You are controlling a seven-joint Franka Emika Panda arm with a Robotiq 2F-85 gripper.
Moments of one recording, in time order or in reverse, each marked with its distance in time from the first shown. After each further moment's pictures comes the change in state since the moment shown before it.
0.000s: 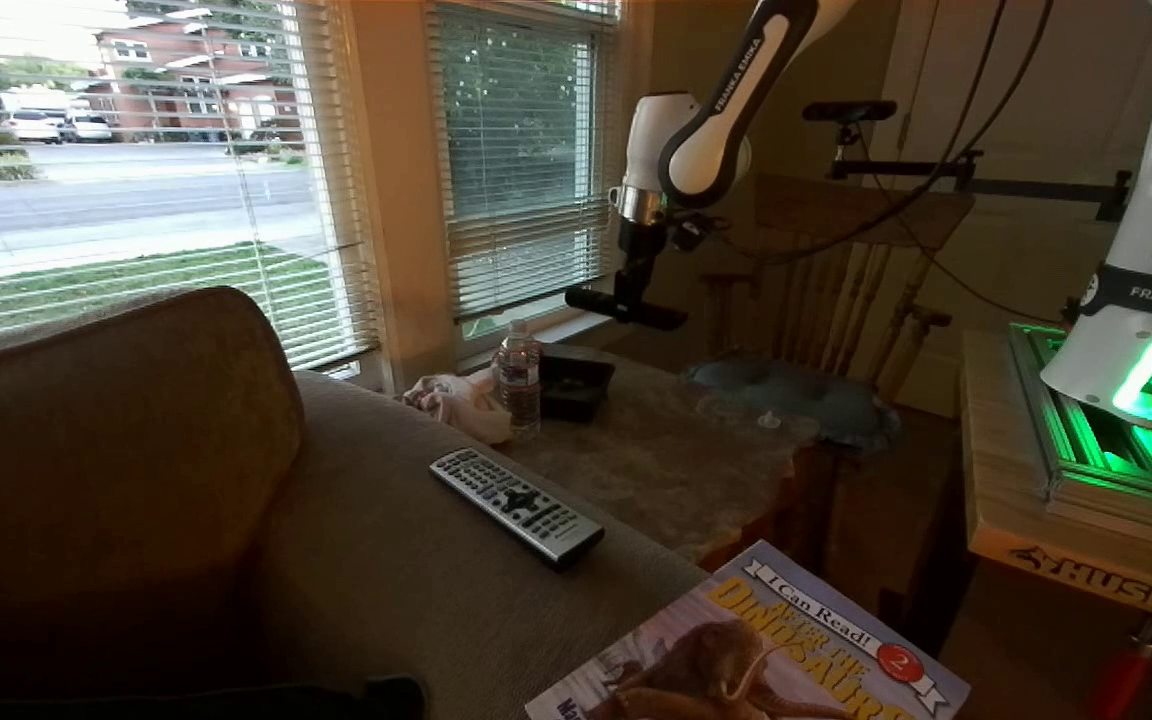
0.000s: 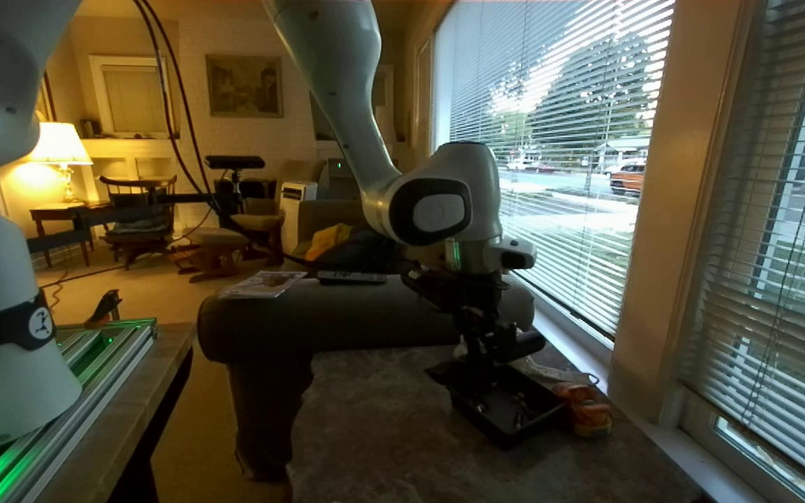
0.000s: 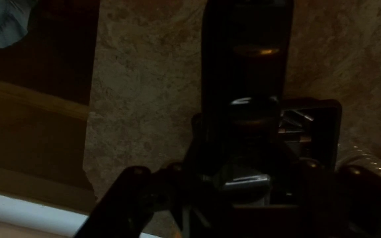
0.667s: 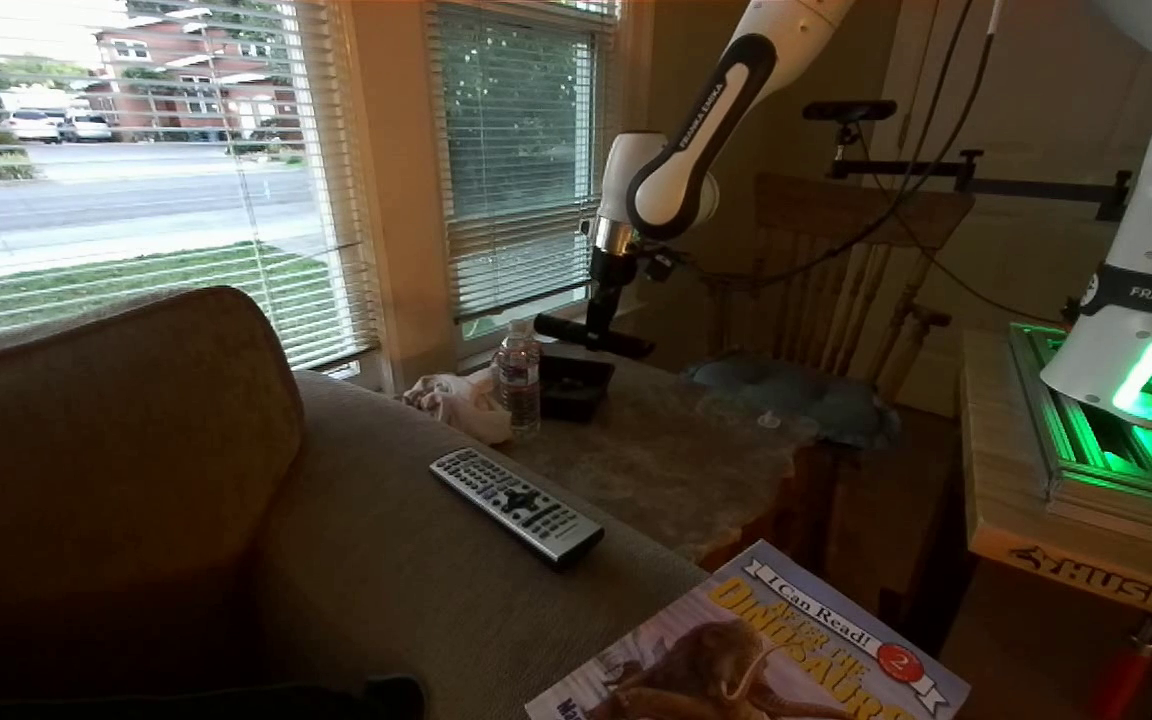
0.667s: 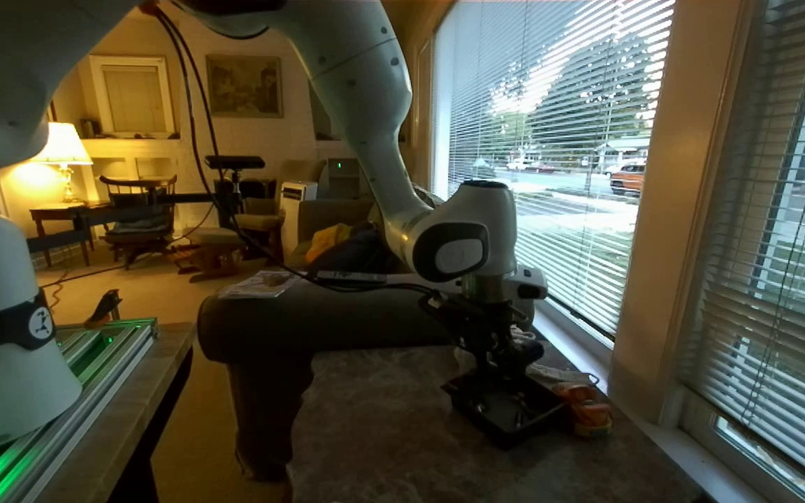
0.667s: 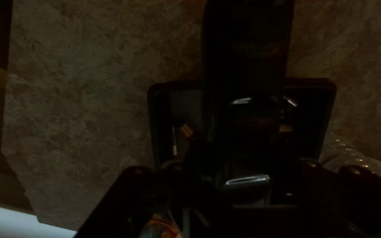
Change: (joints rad) arm -0.109 0.206 0.147 0.203 0.019 0.011 -0.146
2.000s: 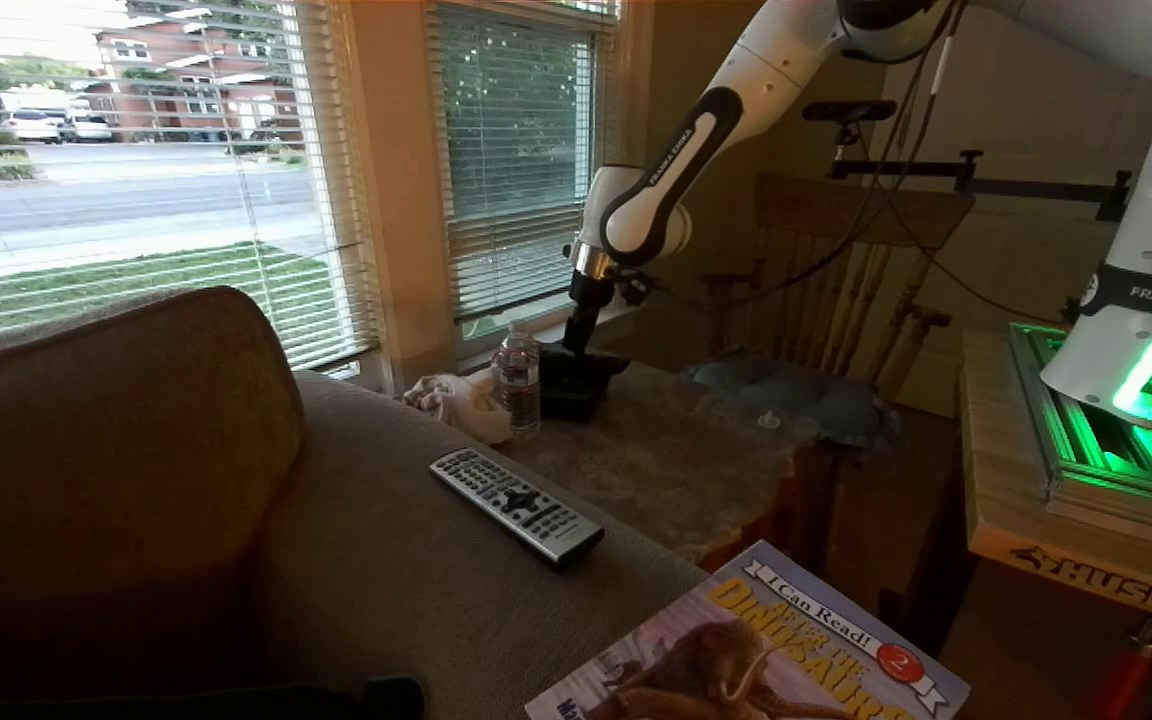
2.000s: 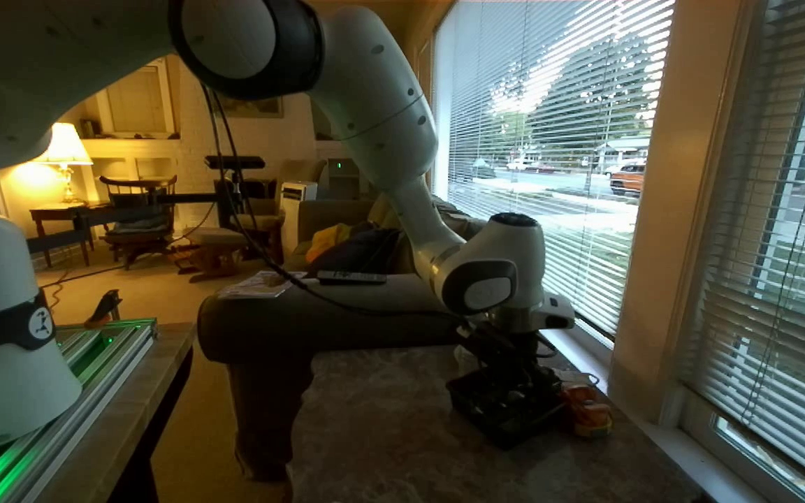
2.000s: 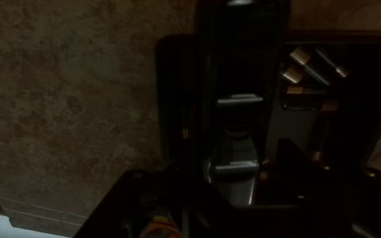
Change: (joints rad) arm -0.051 0.220 0.053 0.278 0.002 -0.040 -0.071
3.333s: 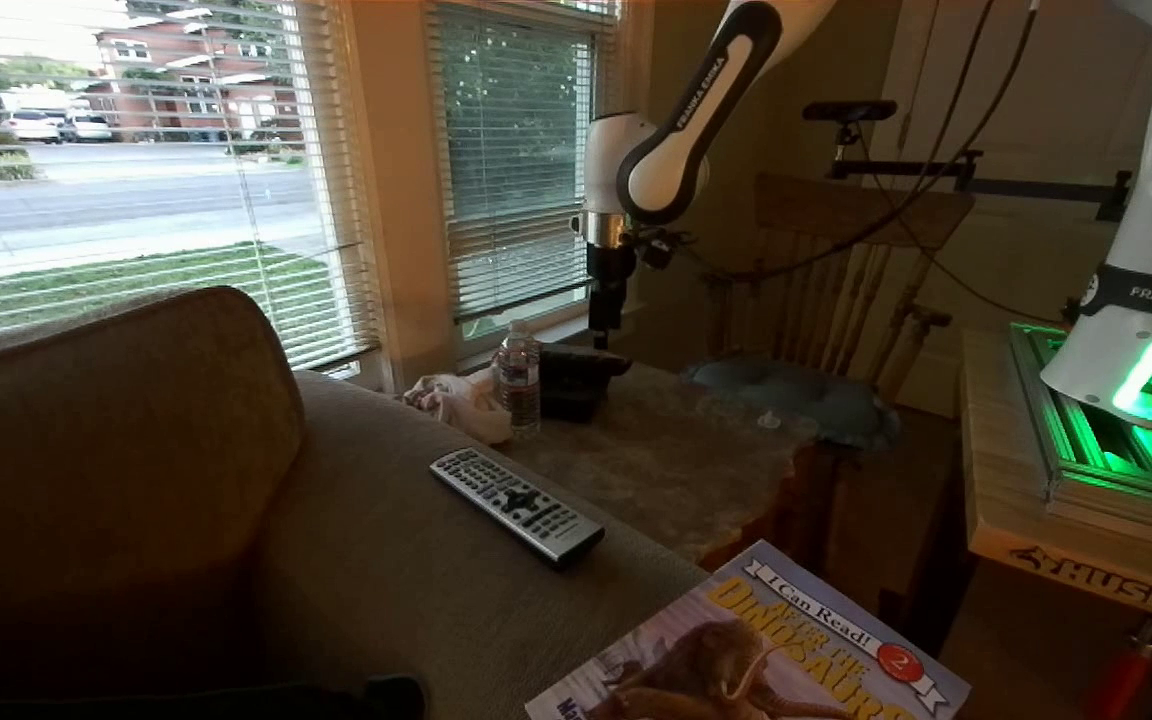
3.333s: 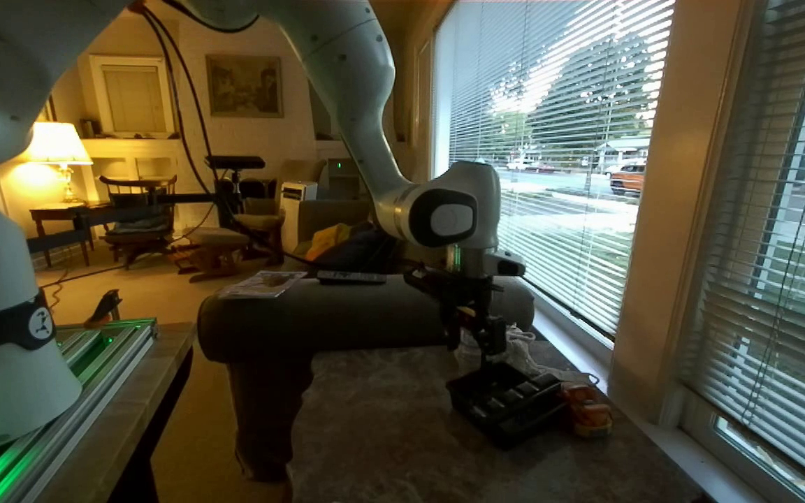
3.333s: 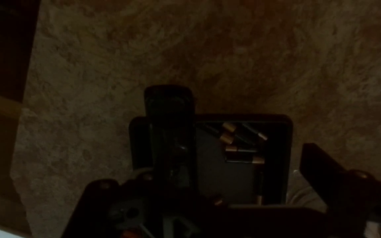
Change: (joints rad) arm 0.247 -0.311 -0.184 -0.308 -0.004 -0.160 0.191
